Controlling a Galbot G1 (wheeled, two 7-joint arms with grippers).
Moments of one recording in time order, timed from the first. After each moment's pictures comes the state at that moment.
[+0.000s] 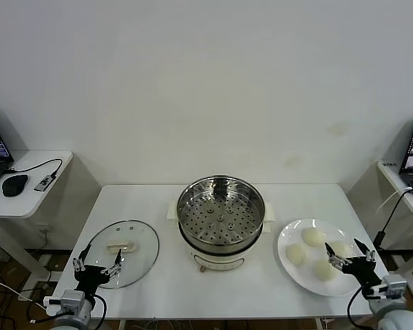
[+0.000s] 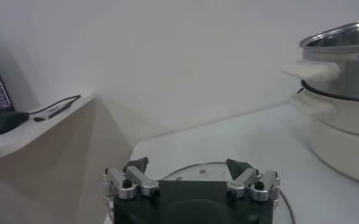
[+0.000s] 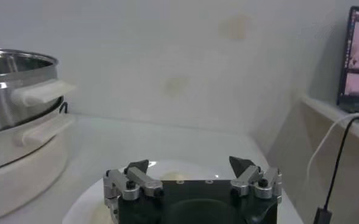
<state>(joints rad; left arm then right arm) 1.56 -1.38 -0.74 -1.98 0.04 0.18 0.11 -1.50 0.97 0.86 1.86 0.33 -0.22 -0.20</state>
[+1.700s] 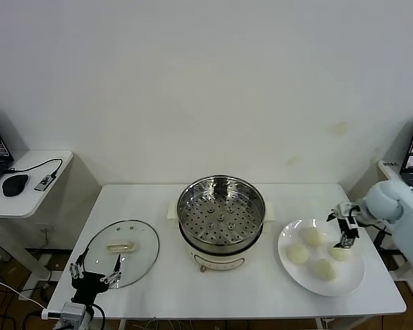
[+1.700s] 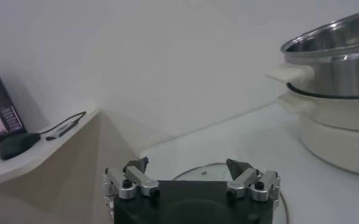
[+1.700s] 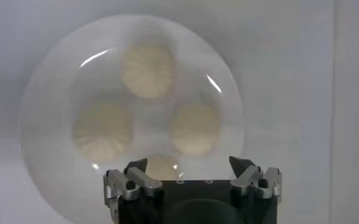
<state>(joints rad) 1.65 -1.41 -0.75 -2.07 0.13 0.15 0.11 -0.40 0.65 -0.20 1.29 -0.46 -0.13 -1.19</state>
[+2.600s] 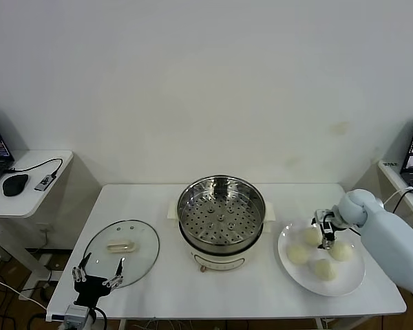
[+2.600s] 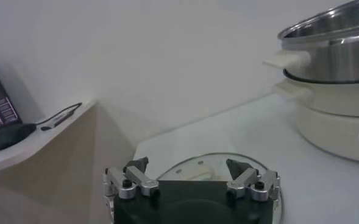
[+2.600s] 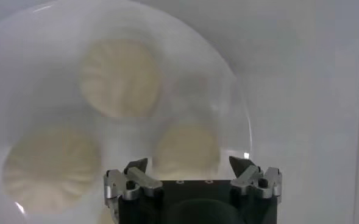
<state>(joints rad) 1.66 -1.41 -0.74 -2.05 0.14 0.15 0.11 -0.37 0.78 -0.23 1.10 -0.52 -0.09 -1.11</state>
